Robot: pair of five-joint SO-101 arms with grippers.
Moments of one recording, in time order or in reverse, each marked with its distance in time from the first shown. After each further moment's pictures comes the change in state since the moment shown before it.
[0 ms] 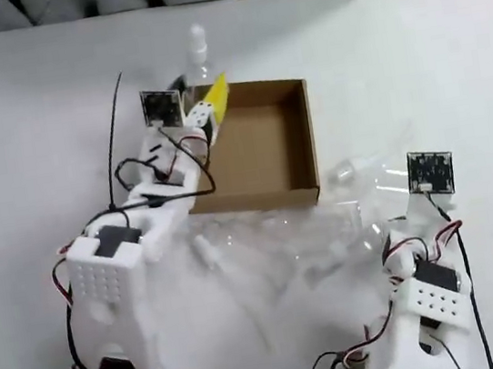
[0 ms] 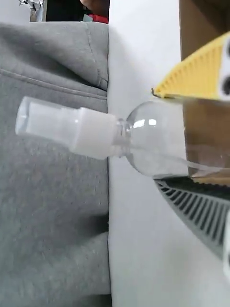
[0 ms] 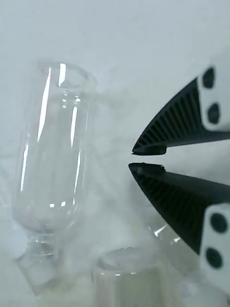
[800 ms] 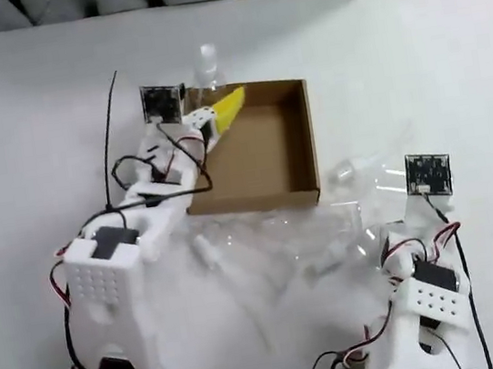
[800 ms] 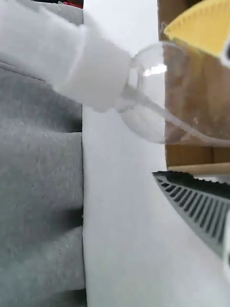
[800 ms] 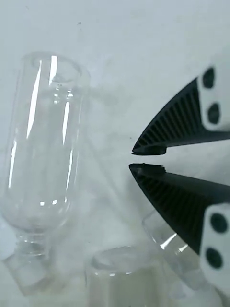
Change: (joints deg) left arm -0.4 -1.0 0.2 7.0 -0.4; right arm -0.1 0.1 0.1 0.4 0.0
